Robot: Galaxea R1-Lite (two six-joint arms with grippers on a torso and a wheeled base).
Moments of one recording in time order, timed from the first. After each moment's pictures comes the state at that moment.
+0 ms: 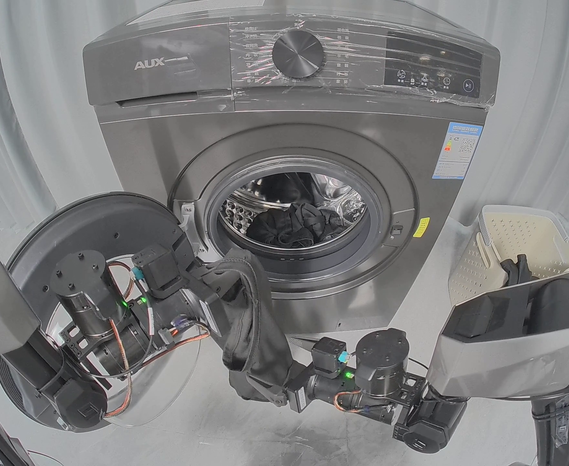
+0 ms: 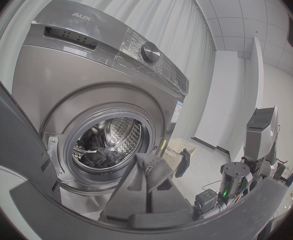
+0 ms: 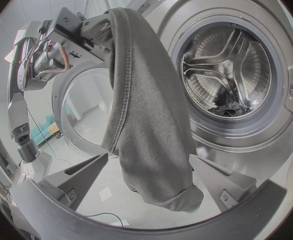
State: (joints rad) left arm -0.54 1.87 -0.41 -1.55 -0.21 -0.13; right arm 0.85 2.35 -0.63 -1.50 0.07 0.08
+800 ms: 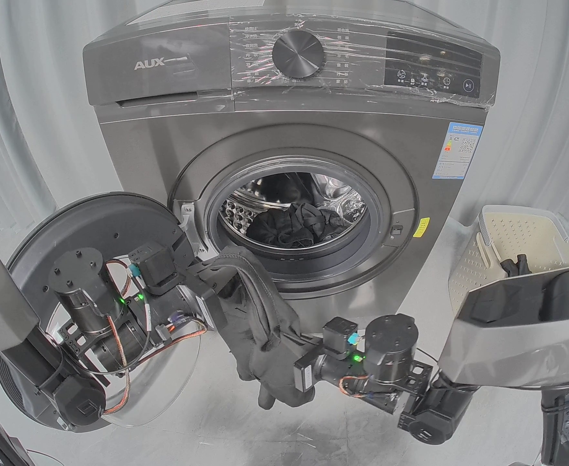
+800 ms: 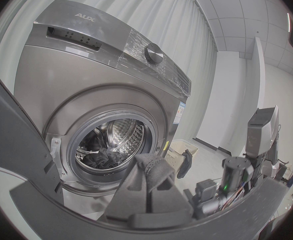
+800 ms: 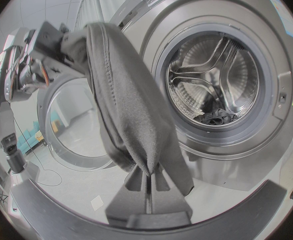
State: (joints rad) left arm -0.52 1.87 -0.42 -1.55 -0.21 -0.14; right arm 0.82 2.30 -0.65 -1.49 -0.03 0.09
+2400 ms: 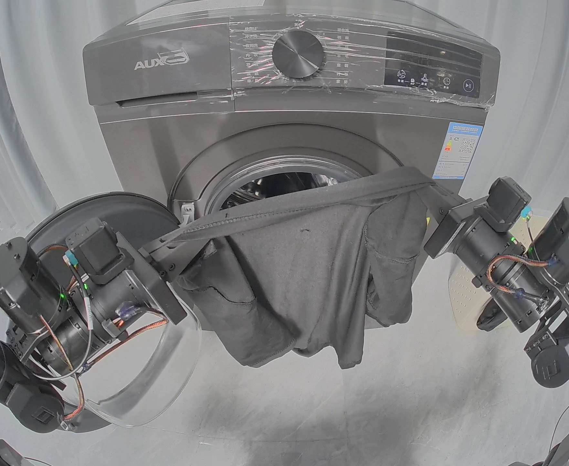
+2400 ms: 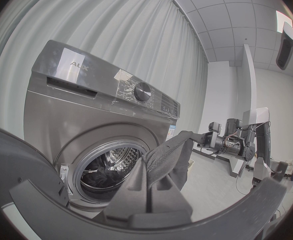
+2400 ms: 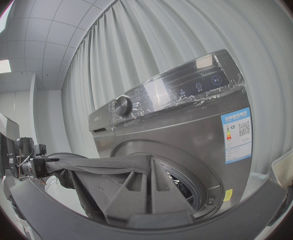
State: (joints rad) left arm -0.51 1.64 -0.34 -1.55 -0.24 -0.13; right arm 0.58 1.71 -0.54 -1.51 -0.05 0.11
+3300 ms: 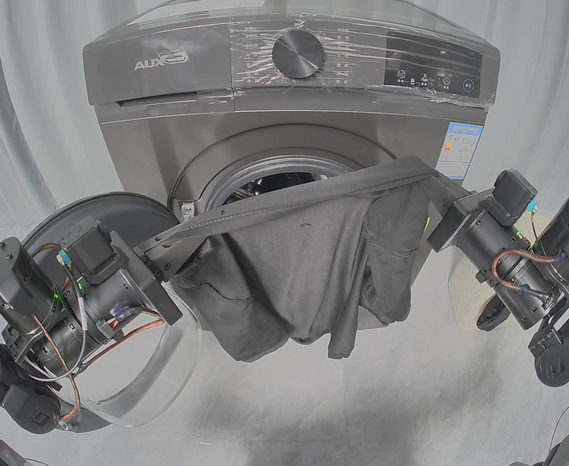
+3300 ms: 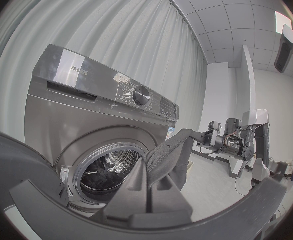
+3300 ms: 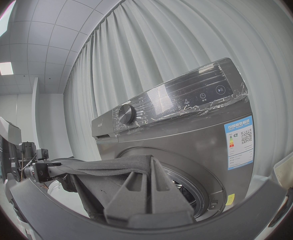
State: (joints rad) left arm -0.51 1.62 -0.34 -1.55 -0.25 -0.13; right arm 0.59 1.69 -0.55 -1.50 -0.04 0.11
